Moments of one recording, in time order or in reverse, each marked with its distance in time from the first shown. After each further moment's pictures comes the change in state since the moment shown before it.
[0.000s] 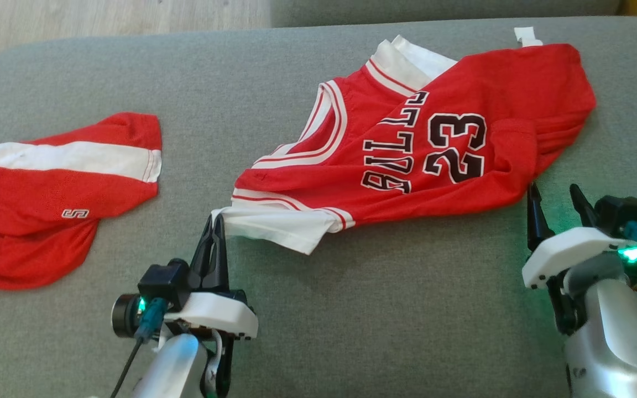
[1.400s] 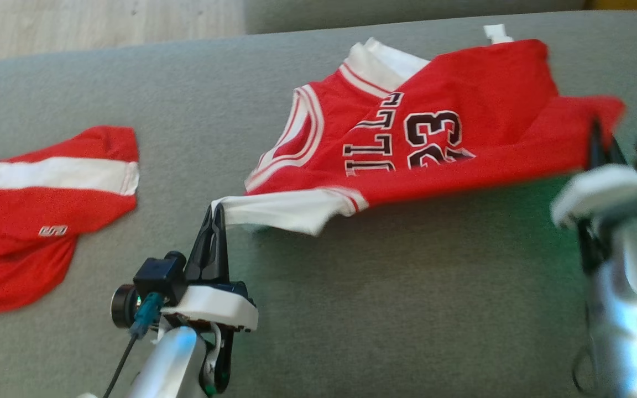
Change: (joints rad) left arm -0.010 -0.005 0.012 -0.025 0.001 -0.018 -0.002; right arm -0.264 -0.016 -0.174 0.216 -0.170 0.000 -0.135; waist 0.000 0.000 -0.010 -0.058
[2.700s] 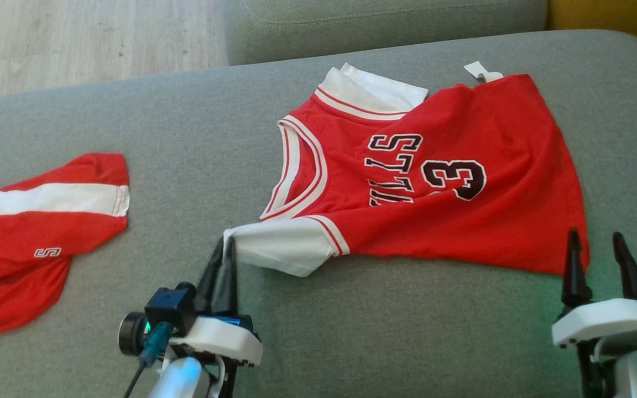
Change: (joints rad) left arm 0.088 -0.007 0.007 -0.002 0.048 -0.052 0.000; right arm 0.537 0.022 0.122 -0.458 0.223 0.000 0.021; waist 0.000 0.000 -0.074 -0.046
